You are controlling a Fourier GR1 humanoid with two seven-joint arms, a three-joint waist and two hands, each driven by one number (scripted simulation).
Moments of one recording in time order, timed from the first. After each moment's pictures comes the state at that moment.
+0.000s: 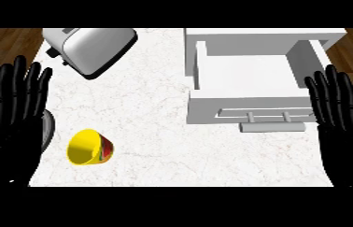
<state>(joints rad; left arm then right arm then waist) -0.03 0.09 0.00 -2.10 0.00 0.02 -0.01 0.02 -0.11 0.03 -2.10 0.00 0.00 0.00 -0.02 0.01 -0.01</state>
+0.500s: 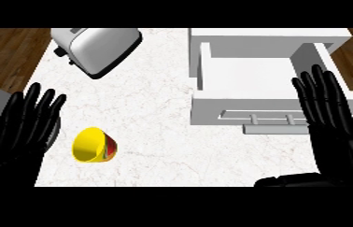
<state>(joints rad) 0.12 0.13 0.00 -2.15 0.28 -0.19 0.00 0.01 -0.09 0.04 -2.09 -0.07 0.05 0.05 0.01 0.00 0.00</state>
